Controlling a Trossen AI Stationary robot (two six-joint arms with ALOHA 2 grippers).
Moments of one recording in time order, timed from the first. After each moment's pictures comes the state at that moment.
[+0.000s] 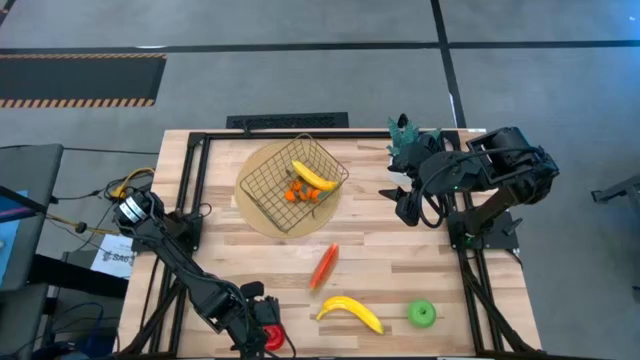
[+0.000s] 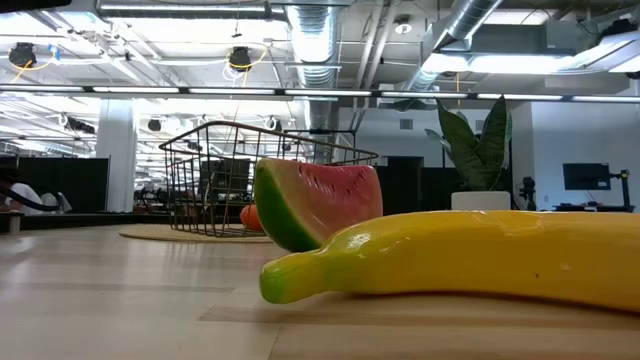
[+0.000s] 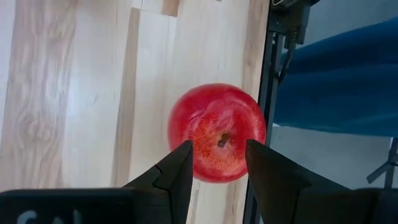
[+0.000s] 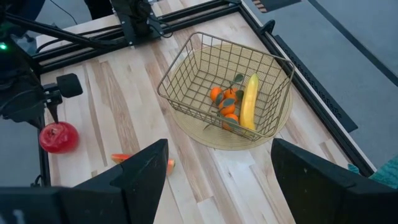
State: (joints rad) left arm -0.79 1.77 1.37 -0.76 -0.10 -0.93; right arm 0.29 1.60 2.33 -1.57 0.47 0.54
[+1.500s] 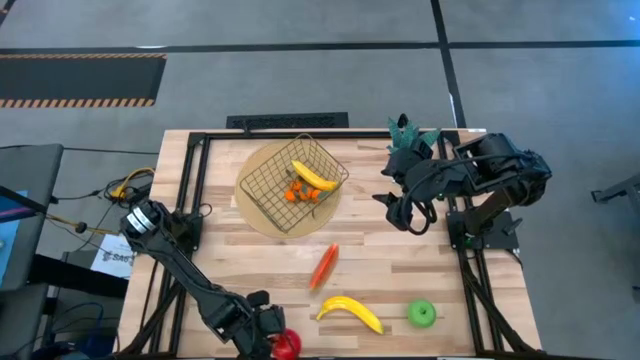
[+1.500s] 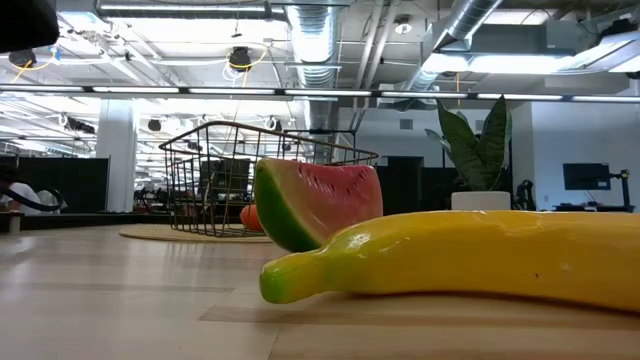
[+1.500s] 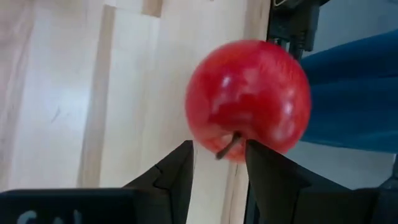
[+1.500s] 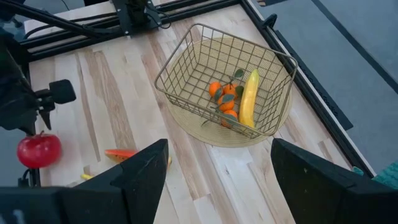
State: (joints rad) left arm -0.82 1.87 1.35 -0.61 -0.15 -0.97; right arm 0.29 1.64 2.33 -1.57 0.47 0.52
